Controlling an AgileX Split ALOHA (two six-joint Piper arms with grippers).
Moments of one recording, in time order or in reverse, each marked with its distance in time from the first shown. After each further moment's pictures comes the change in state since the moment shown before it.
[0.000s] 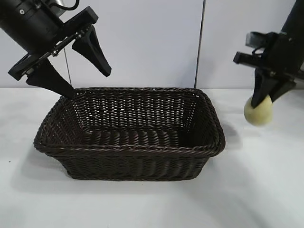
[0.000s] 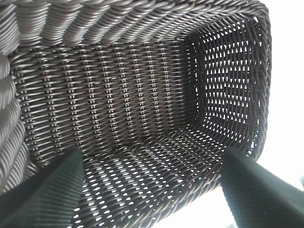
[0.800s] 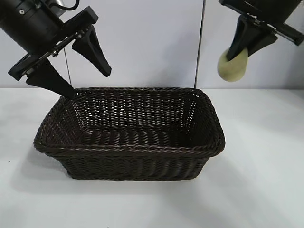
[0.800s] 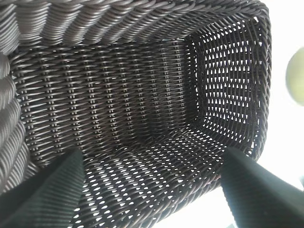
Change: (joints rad) left arm 0.000 0.000 0.000 0.000 0.001 0.000; right arm 0.144 -0.087 -0.059 0.145 0.018 -0.031
